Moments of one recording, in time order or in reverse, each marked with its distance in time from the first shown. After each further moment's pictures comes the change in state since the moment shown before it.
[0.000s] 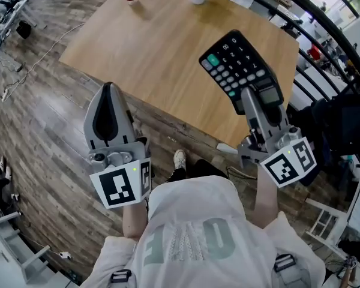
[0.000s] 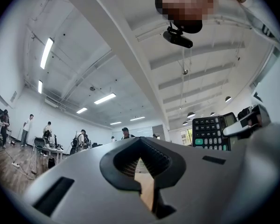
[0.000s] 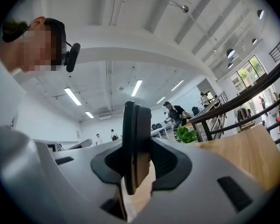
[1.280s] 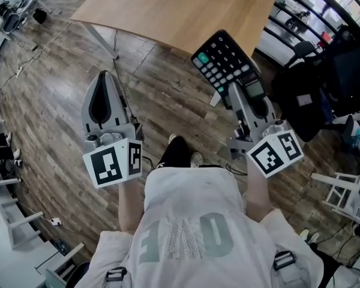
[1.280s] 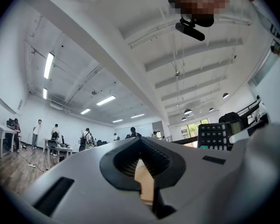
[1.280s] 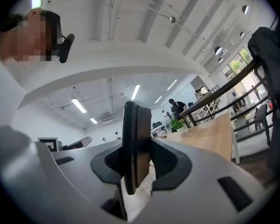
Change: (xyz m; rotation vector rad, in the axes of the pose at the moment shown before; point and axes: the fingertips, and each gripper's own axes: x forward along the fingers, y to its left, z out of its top) left arm -0.325 -0.181 0.085 0.033 0.050 0.022; right arm -0.382 0.061 -0.058 0.111 -0.016 -0.005
